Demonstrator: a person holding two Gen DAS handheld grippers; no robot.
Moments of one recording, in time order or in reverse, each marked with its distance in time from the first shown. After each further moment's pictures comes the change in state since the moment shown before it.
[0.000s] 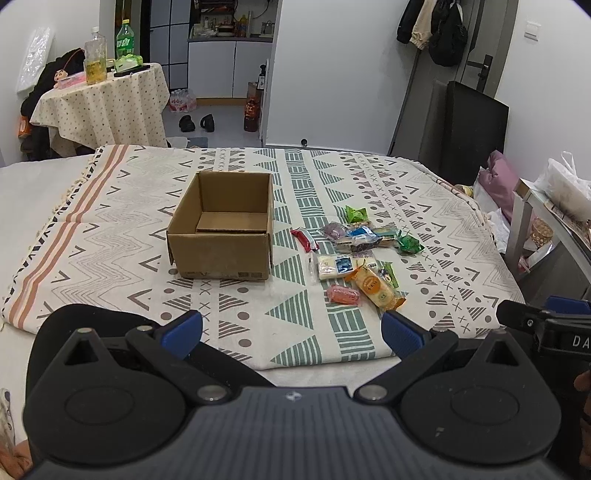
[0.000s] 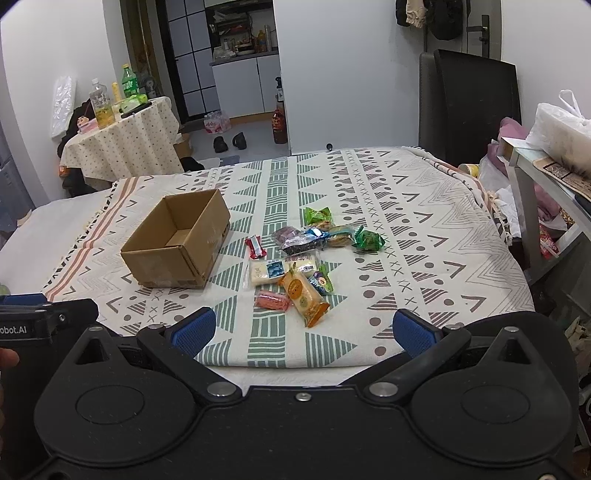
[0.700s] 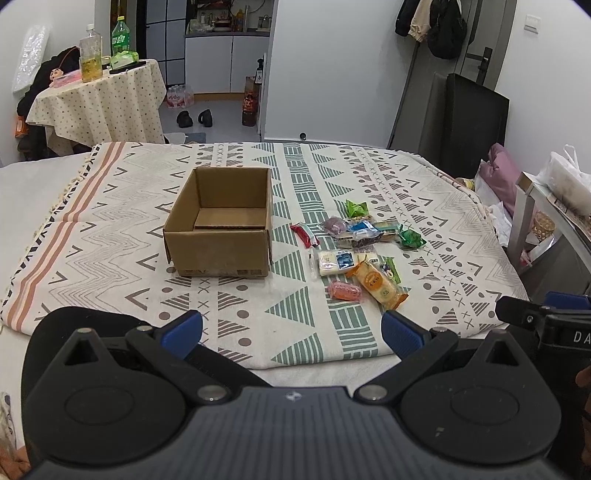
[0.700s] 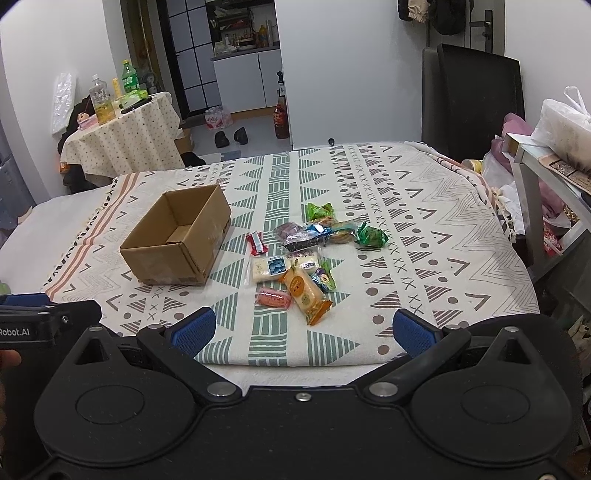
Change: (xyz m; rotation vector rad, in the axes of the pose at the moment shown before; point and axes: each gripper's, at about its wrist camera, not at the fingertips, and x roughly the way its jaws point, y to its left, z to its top) left arm 0.012 0.001 0.004 0.020 0.024 0.005; right arm 0.007 0.000 0.002 0.004 0.020 0.015
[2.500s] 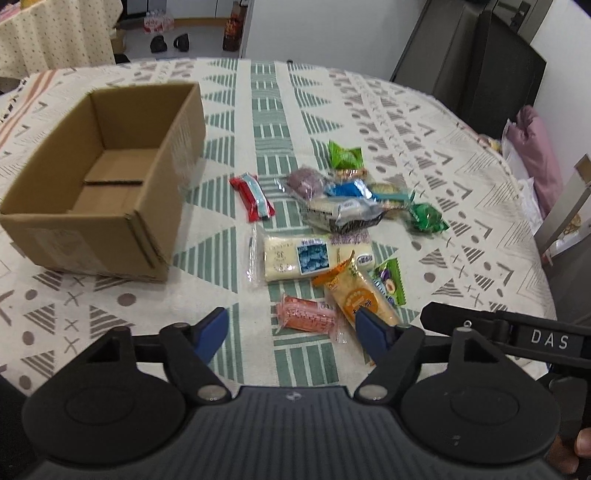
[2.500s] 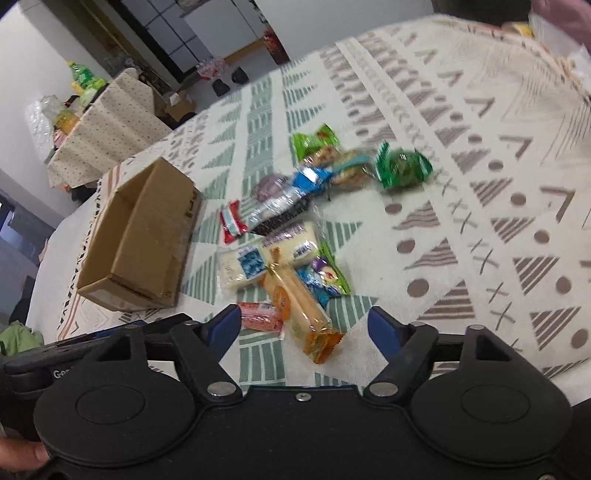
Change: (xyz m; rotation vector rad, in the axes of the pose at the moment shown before) left arm 0.222 -0.050 0.040 -0.074 0.251 -0.076; right arm 0.208 -0.083 0.025 0.276 0.299 0.228
